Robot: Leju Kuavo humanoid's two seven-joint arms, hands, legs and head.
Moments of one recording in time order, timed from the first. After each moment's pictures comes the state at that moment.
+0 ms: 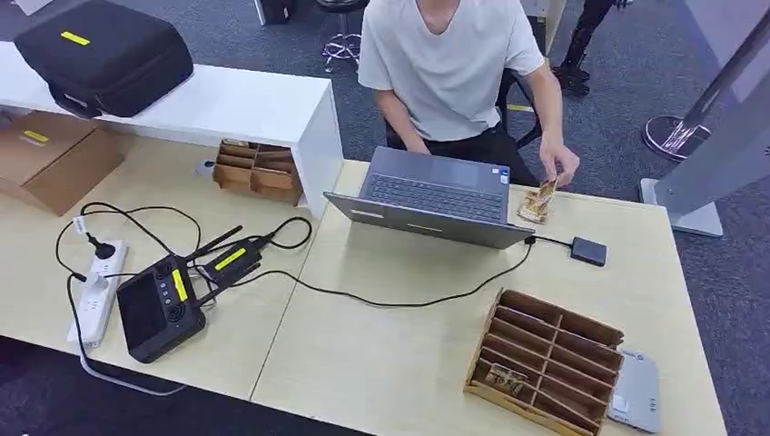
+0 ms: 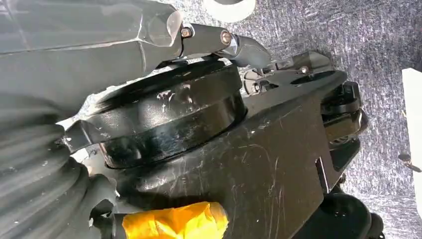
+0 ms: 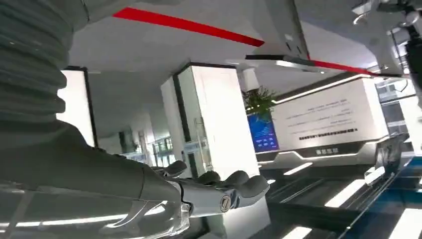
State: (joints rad) left arm -0.08 -0.08 -1.22 -0.17 1.10 0.05 -0.05; right arm -1.16 -0.96 0.41 -0.86 0.50 0.17 -0.17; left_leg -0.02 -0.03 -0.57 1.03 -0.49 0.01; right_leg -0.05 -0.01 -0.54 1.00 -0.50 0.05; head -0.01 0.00
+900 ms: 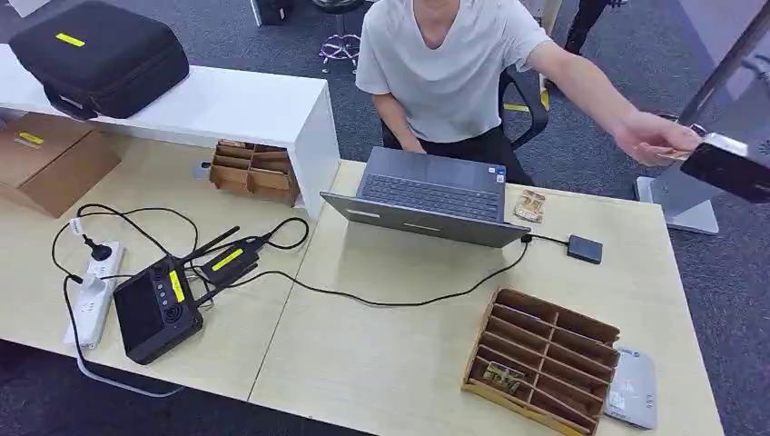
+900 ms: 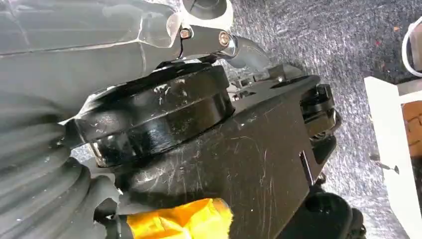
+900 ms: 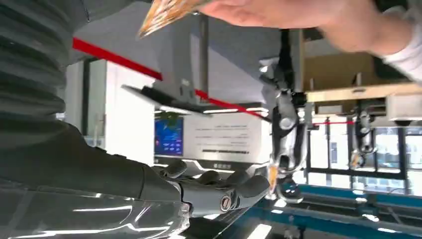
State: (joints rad) left arm -0.06 -0.09 -1.26 -0.16 1.07 0.09 -0.24; right arm -1.01 -0.67 0.70 -1.05 0.61 0.04 -0.12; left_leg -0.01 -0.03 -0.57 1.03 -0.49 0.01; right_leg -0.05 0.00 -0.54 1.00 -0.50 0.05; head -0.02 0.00
